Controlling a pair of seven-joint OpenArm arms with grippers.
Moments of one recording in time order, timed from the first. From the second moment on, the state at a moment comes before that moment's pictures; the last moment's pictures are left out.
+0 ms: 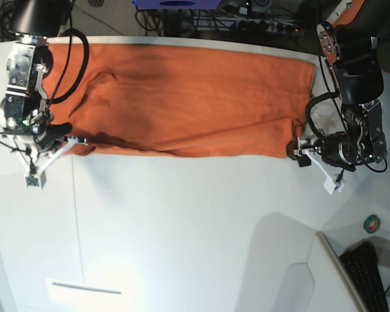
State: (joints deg) left arm -16.0 -18.2 -20.8 50.9 -18.6 -30.5 57.9; right arm -3.6 2.9 14.8 90.4 0.5 8.1 -53.9
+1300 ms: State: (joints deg) left arm -17.2 -14.6 -20.0 58.0 -18.7 -30.3 54.1; right arm 2.2 2.9 14.8 90.3 0.4 8.1 -54.4
